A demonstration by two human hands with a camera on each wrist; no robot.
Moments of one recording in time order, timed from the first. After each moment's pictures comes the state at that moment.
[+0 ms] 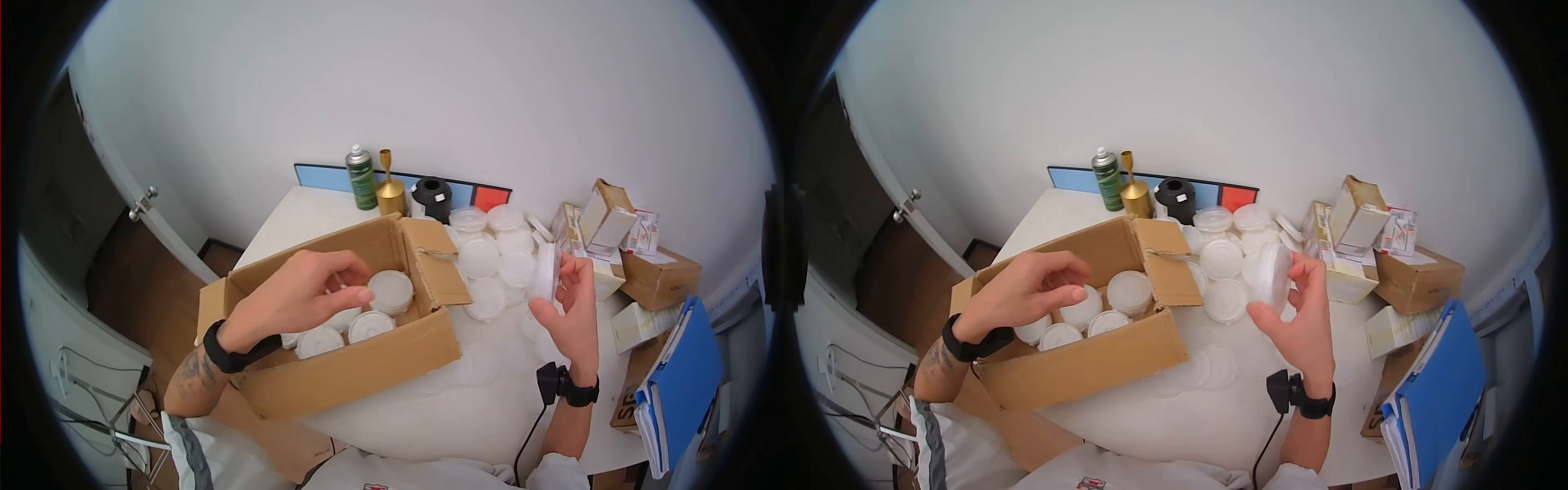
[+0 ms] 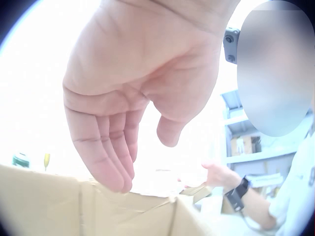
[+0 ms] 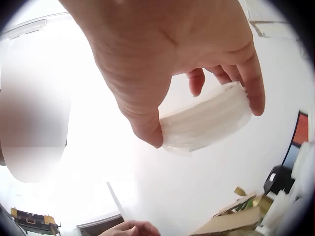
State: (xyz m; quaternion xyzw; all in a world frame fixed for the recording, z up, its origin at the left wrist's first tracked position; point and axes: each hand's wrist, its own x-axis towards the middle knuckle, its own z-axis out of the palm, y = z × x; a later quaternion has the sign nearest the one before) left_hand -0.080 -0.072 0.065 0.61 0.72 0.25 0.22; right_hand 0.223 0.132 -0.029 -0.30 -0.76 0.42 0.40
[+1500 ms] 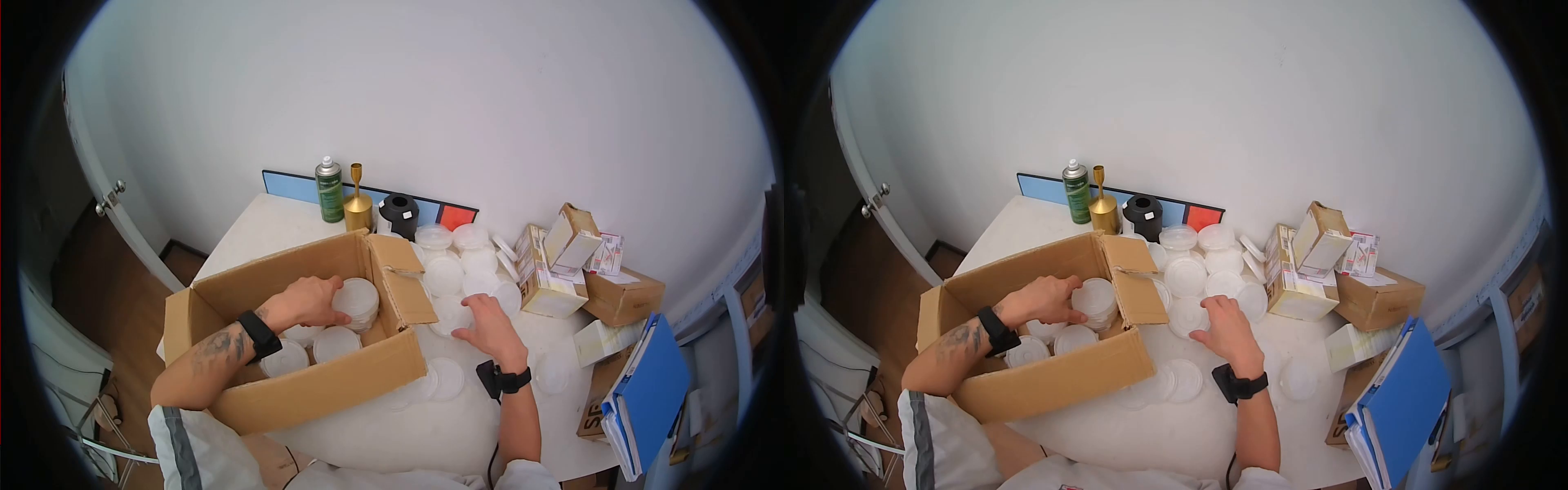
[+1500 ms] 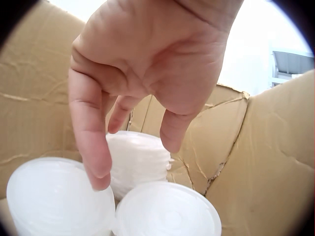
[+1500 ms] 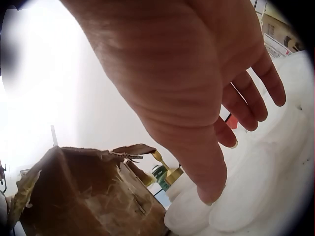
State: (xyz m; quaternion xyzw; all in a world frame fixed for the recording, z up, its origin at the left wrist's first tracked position) left_hand -0.131 -0.003 -0.052 0.57 0.79 0.03 0.23; right_hand 0.193 0.178 -0.114 -0.30 -0.93 0.17 0.15
